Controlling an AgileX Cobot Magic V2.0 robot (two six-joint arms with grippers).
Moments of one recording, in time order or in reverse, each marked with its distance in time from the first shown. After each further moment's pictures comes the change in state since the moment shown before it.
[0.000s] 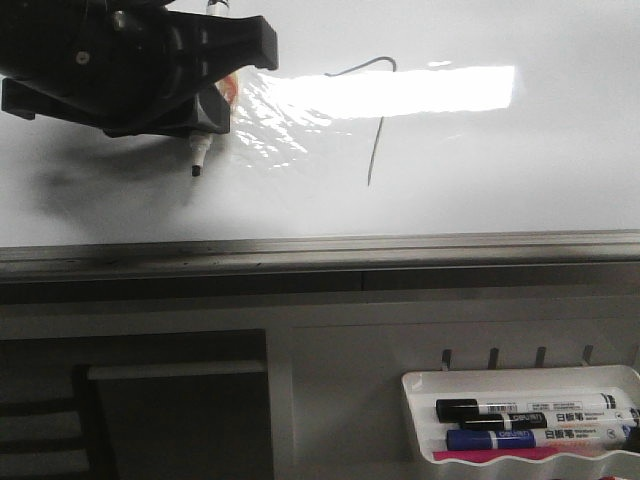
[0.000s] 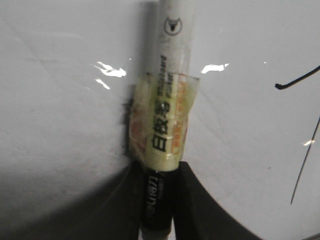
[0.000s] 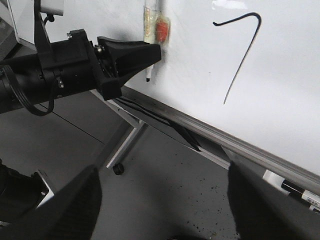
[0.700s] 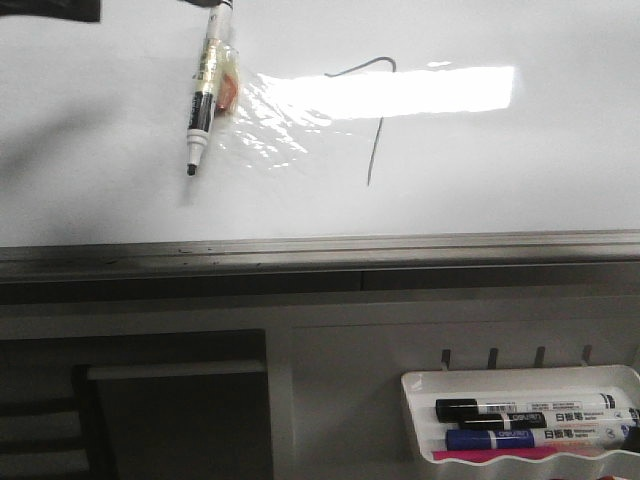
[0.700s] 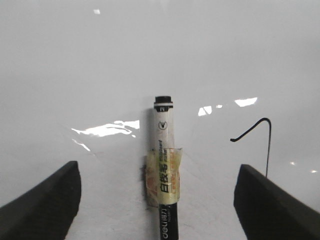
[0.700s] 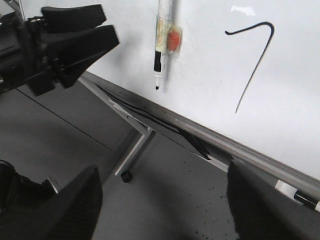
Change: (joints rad) left arm 0.000 -0.293 0.067 0.016 -0.009 0.217; right arm 0.011 0.000 0.000 0.046 -0.013 -0.003
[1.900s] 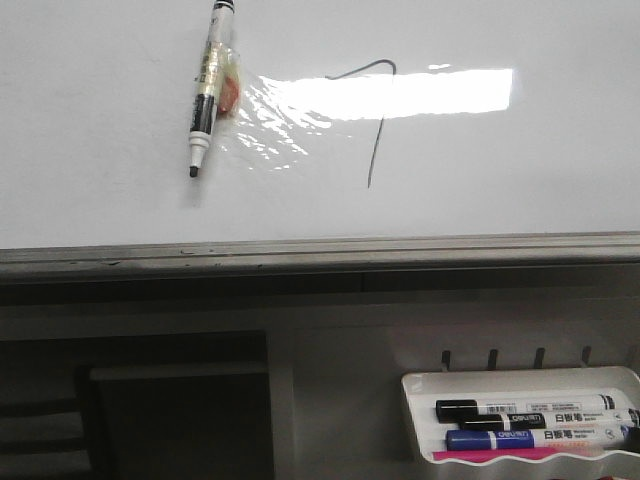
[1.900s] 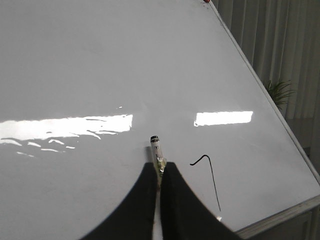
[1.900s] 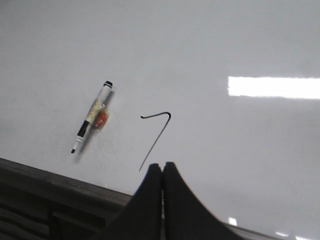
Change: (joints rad) left arm 0.000 -1.178 0.595 -0.028 0.142 0.236; right arm 0.000 -1.016 0.724 0.232 -0.584 -0.363
